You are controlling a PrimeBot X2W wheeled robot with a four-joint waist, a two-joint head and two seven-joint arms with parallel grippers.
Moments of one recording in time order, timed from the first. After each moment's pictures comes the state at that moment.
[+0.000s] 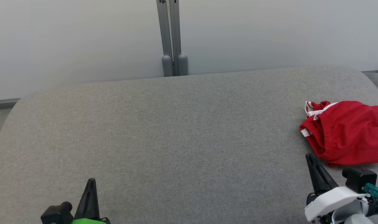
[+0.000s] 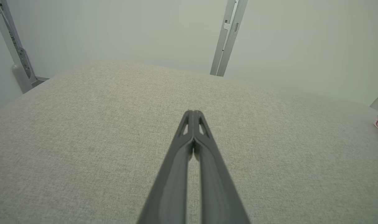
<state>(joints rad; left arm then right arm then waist) 0.08 0.05 -0.01 0.28 -0.29 -0.09 -0.23 -0.02 -0.26 0.16 0.30 0.46 0.13 -0.24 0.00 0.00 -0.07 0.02</state>
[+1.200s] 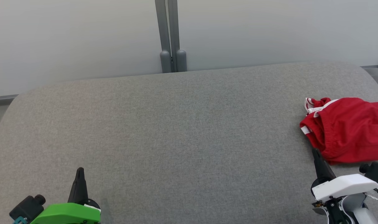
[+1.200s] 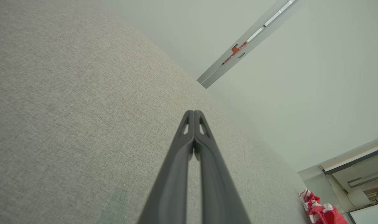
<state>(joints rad) 0.01 0.05 0.04 0.26 -0.84 -0.10 -0.09 -0.05 -0.17 0.05 0.28 0.95 0.13 -0.09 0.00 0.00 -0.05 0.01</state>
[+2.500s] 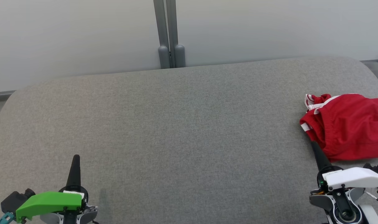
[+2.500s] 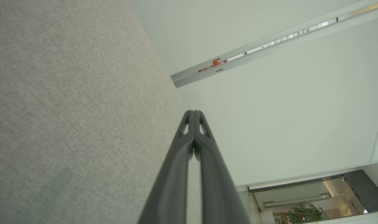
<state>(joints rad) -0.05 0.05 0.08 0.25 -1.26 -0.11 0.02 -0.09 -0.11 -0.04 0.27 1.31 0.13 0.02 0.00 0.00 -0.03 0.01</state>
